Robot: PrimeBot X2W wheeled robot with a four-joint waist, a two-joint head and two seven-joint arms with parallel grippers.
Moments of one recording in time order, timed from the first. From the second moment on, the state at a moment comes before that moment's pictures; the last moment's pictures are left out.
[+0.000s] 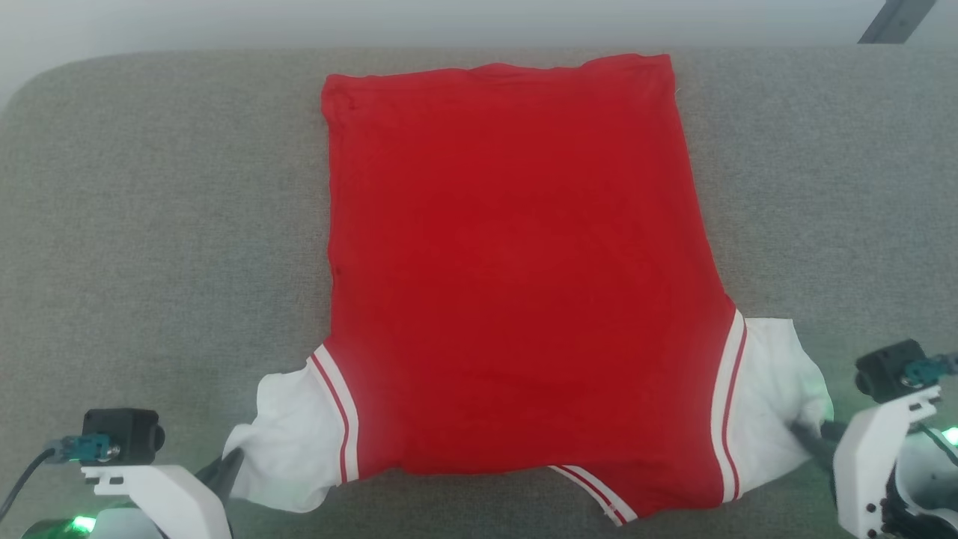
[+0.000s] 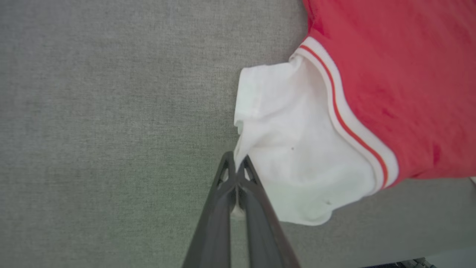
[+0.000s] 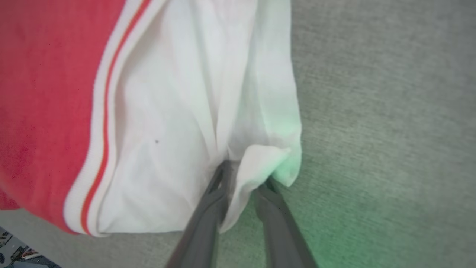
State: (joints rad) left arm 0.01 0.83 -0.46 -0.22 -1.03 0.40 0.26; right arm -0.11 -0.60 0.29 0.16 0.68 0.13 0.53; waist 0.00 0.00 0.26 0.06
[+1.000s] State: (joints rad) left arm -0.28 0.64 -0.60 -0.12 -0.93 0.26 0.25; right arm -0.92 -0.43 0.12 0.56 0.33 0.13 0.45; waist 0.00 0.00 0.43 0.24
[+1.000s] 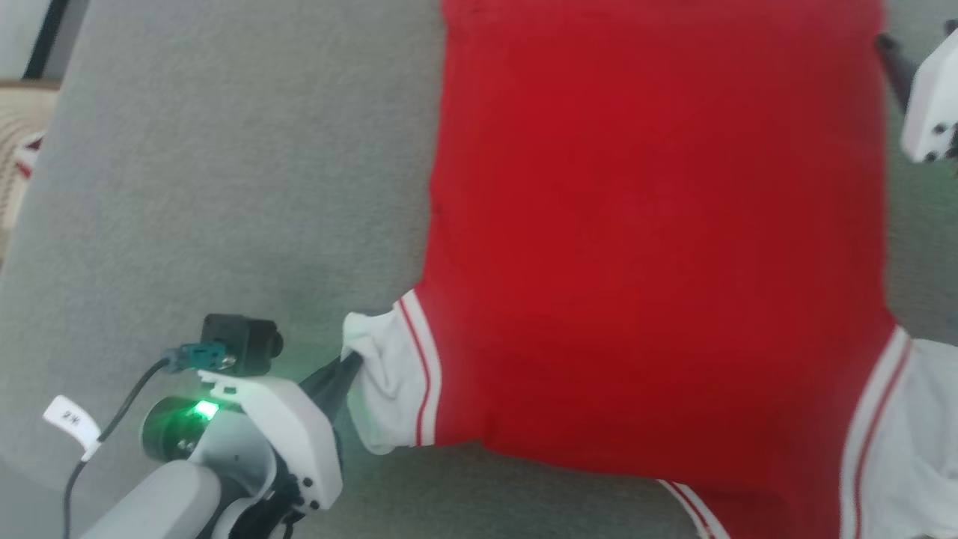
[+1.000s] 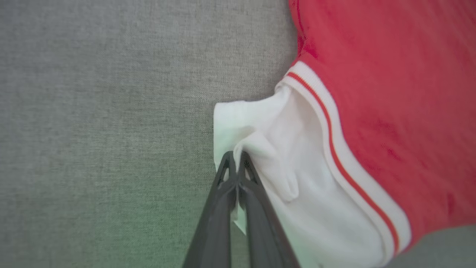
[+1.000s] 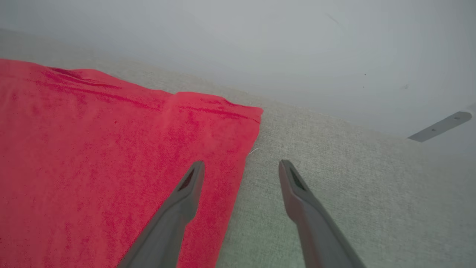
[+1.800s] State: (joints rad) left arm -0.38 0.55 -0.64 0.03 -0.93 0.17 0.21; right arm -1.28 -0.43 0.08 1.11 0.15 0.13 0.68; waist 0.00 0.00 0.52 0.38
